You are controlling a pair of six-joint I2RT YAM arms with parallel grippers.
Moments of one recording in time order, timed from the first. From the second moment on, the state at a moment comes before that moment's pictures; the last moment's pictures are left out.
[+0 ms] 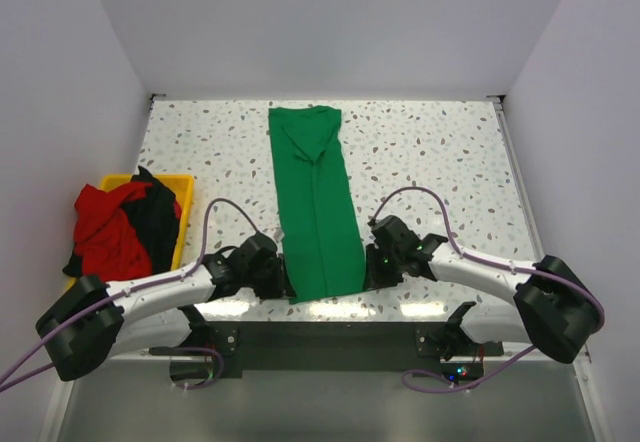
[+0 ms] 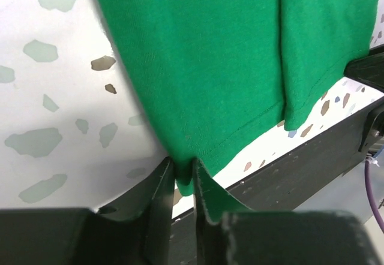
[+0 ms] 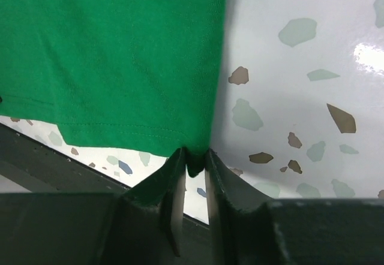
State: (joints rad) left arm -0.85 1.10 0.36 -0.22 0.16 -0.94; right arm 0.77 1.26 0.54 -0.40 -0.16 0.69
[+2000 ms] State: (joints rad) left arm -0.42 1.72 1.06 -0.19 0.03 -0.73; right arm 0.50 1.96 1.52 -0.48 -0.04 0.58
